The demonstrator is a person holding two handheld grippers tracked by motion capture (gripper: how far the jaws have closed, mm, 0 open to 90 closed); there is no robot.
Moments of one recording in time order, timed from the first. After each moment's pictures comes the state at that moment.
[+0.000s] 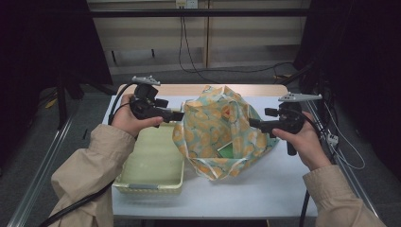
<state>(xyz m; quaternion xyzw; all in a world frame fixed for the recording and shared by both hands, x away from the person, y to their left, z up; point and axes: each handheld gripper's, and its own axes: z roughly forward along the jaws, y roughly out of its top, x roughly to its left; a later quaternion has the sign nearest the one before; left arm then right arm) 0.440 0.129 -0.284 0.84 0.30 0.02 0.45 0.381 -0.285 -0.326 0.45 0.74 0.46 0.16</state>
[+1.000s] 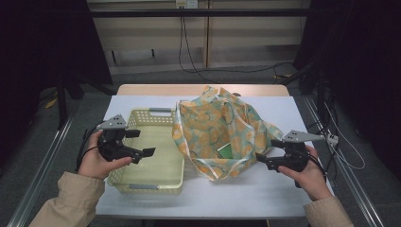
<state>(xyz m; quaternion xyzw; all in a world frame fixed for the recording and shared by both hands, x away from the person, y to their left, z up) 0.368 0.207 -0.343 0.84 0.30 0.07 0.44 0.318 -0.301 -0.402 0.44 0.77 0.43 0.18</state>
